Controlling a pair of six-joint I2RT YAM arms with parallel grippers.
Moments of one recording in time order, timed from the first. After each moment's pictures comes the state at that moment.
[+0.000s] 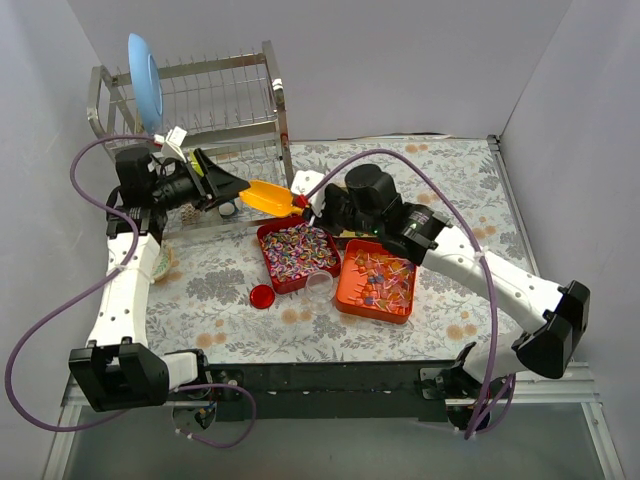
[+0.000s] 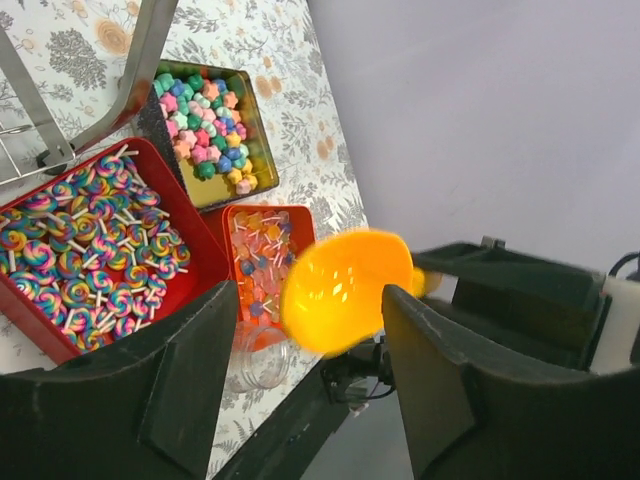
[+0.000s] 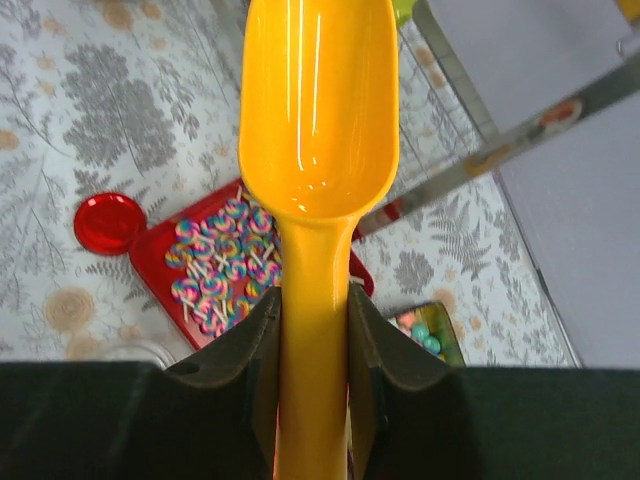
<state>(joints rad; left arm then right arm) 0.09 1.22 1.22 -0.38 0.94 -0.69 0.95 1.42 1.41 -0.34 -0.13 -0.47</state>
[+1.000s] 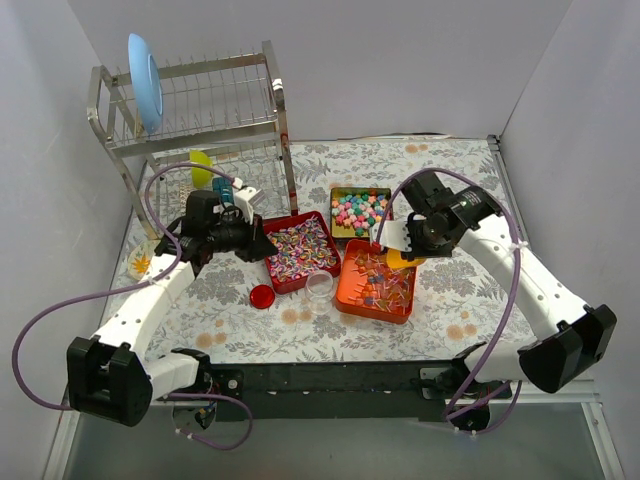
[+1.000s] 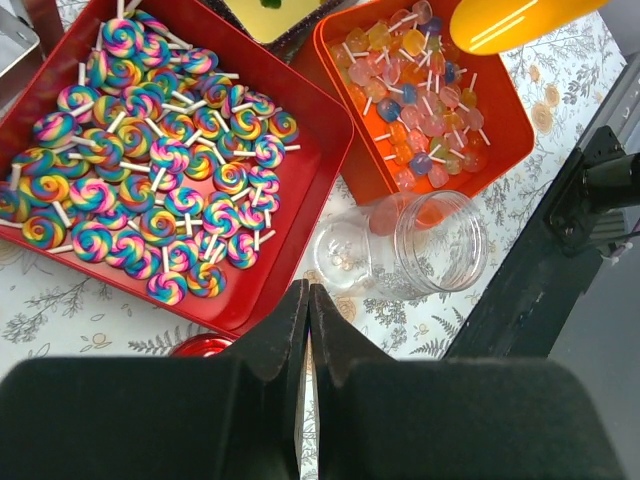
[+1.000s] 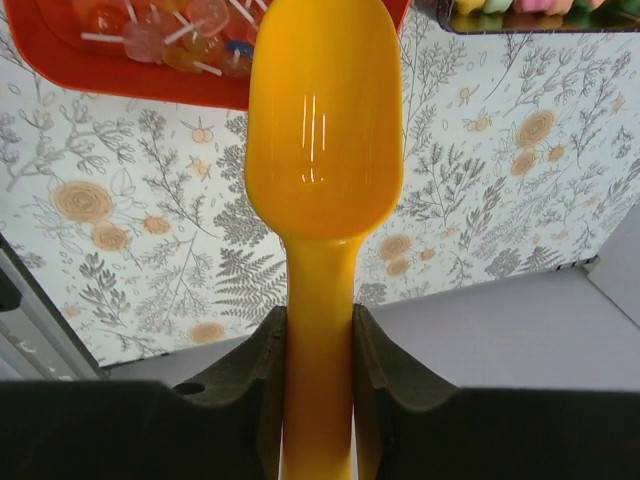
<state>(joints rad) -0.24 1.15 0.90 -0.43 0.69 -0.01 0.57 1.32 1.39 -1.33 0.07 -1.12</state>
